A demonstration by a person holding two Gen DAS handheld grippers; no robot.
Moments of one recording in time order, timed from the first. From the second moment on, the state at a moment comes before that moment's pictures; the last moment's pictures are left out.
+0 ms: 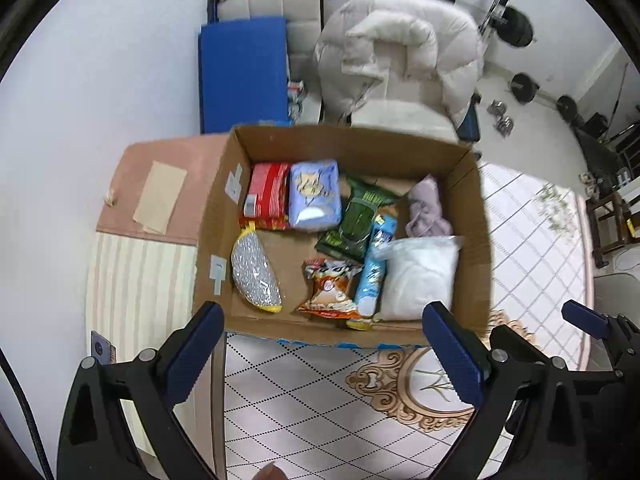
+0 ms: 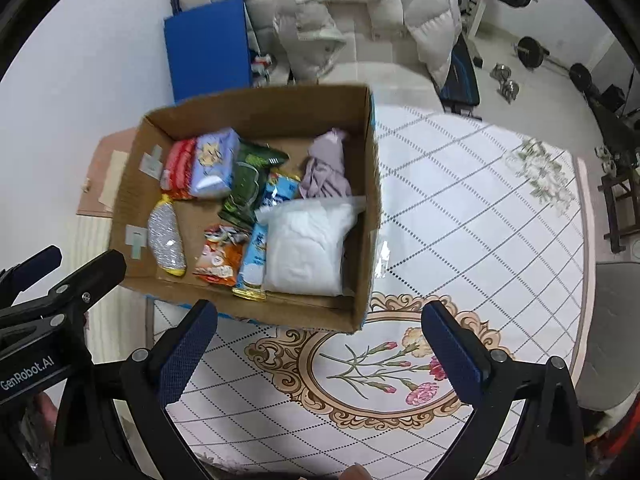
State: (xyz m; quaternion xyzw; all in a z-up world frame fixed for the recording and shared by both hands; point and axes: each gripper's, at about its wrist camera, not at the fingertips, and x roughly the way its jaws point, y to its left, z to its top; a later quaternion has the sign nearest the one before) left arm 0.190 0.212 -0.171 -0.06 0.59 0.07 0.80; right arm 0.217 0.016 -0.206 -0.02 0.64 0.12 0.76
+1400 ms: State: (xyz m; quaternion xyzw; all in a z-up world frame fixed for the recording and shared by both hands) left arm 0.023 0.179 -0.006 -0.06 0.46 0.10 0.88; right arm 0.044 -0.054 0.023 -0.02 0.46 0.11 0.88
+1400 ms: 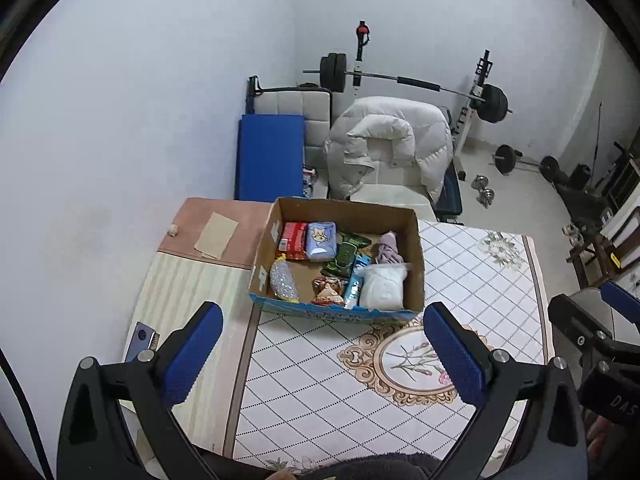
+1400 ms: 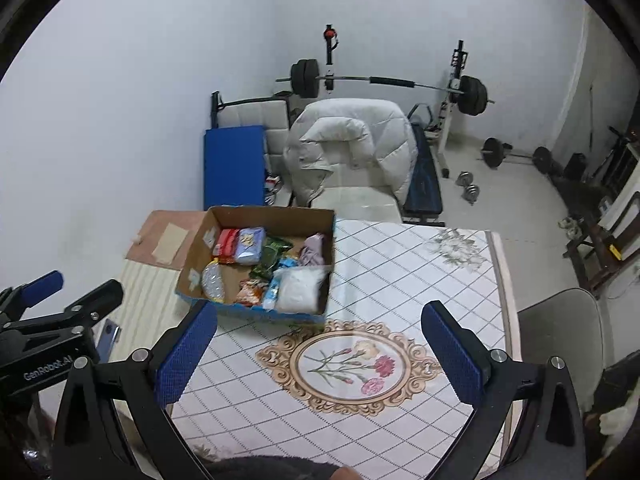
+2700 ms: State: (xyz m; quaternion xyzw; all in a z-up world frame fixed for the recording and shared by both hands) left arm 0.027 0.178 -0.005 -0.04 0.46 0.09 0.88; right arm 0.050 -0.057 0.031 -0.03 0.45 0.09 0.89
